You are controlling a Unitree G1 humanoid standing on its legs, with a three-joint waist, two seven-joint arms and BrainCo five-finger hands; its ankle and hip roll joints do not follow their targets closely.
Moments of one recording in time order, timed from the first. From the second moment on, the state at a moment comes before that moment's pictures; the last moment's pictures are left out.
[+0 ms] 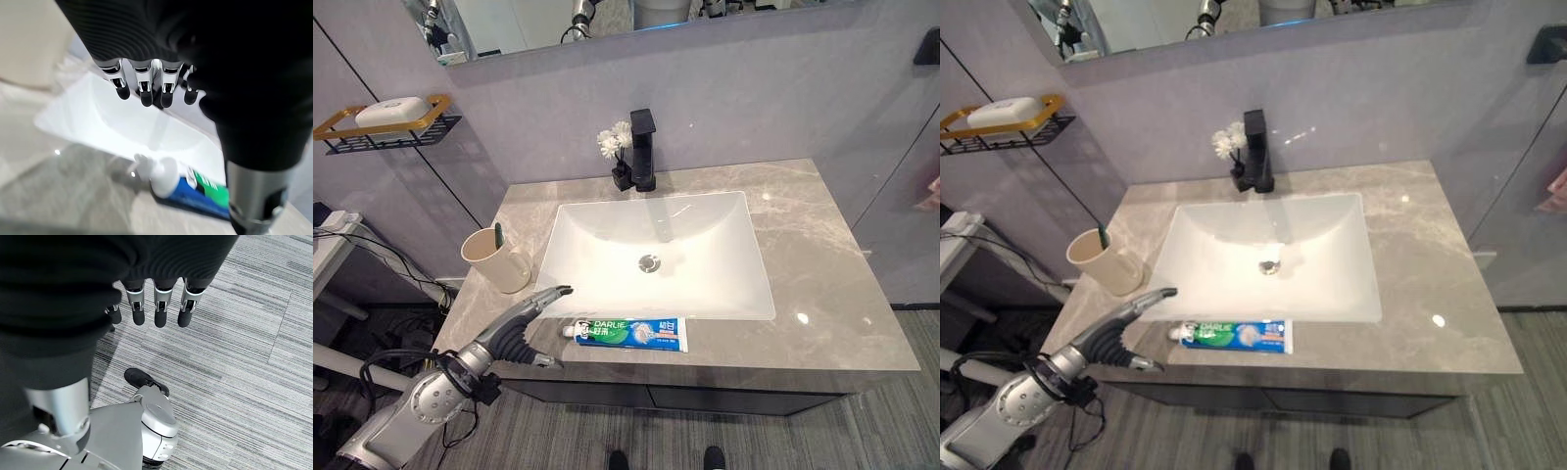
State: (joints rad) left arm 0.16 0.93 -0.29 -0.10 0.08 -0.39 -0.03; right arm 0.12 -0.42 0.25 1.30 0.01 -0.11 0.05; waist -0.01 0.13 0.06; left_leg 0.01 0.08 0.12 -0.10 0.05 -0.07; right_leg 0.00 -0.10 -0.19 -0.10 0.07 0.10
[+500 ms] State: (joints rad) left arm 0.08 0.93 -0.40 -0.08 0.05 -0.39 -0.05; right arm 0.12 -0.40 0.25 1.32 0.00 -0.11 0.05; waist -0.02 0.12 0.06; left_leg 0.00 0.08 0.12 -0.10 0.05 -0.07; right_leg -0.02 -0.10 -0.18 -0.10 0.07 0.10
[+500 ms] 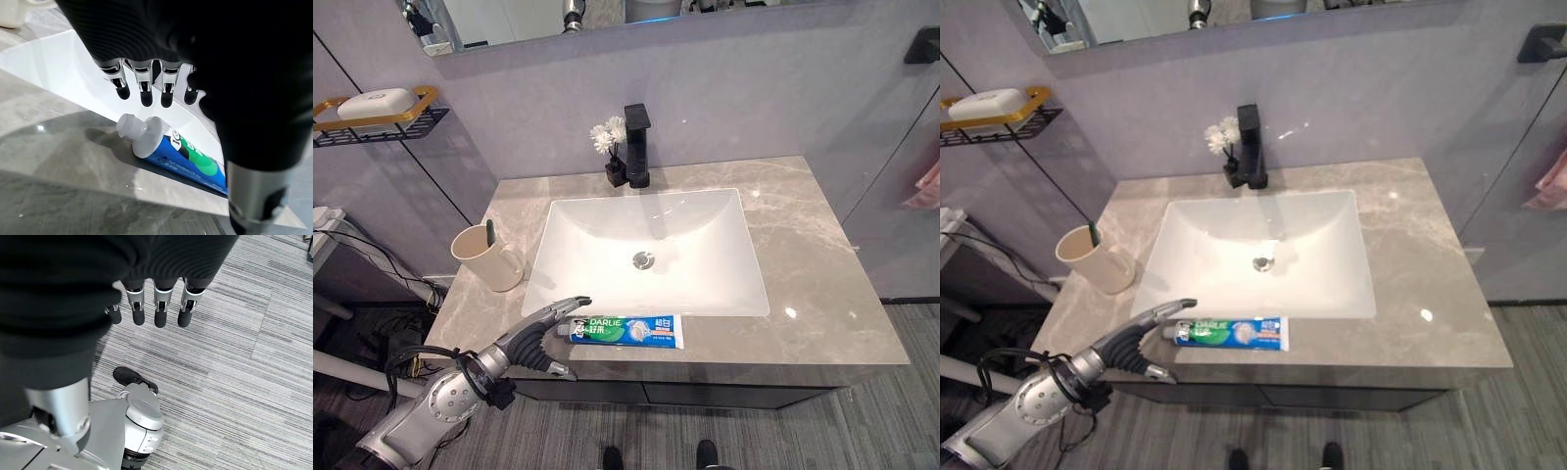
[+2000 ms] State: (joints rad) left arm -0.05 0.90 -0.48 0.03 0.19 -0.39 -0.05; right arm 0.10 -0.39 0.25 1.34 0.01 -0.11 0.02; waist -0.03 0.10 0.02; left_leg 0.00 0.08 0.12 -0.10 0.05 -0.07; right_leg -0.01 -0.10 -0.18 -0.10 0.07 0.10
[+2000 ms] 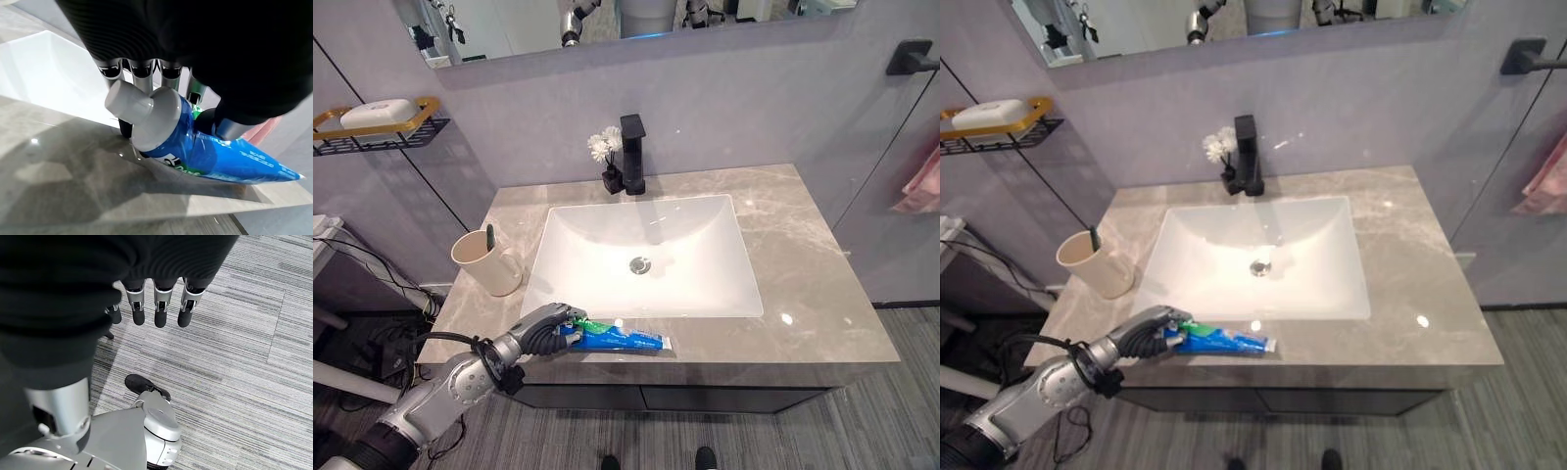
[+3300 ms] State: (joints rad) left arm -0.29 0.90 -0.40 0.17 0.55 -0.30 0.35; right arm 0.08 -0.51 -0.33 1.09 0.63 -0.17 -0.19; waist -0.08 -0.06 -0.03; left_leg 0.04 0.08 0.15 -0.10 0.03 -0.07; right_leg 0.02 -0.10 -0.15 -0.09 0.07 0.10
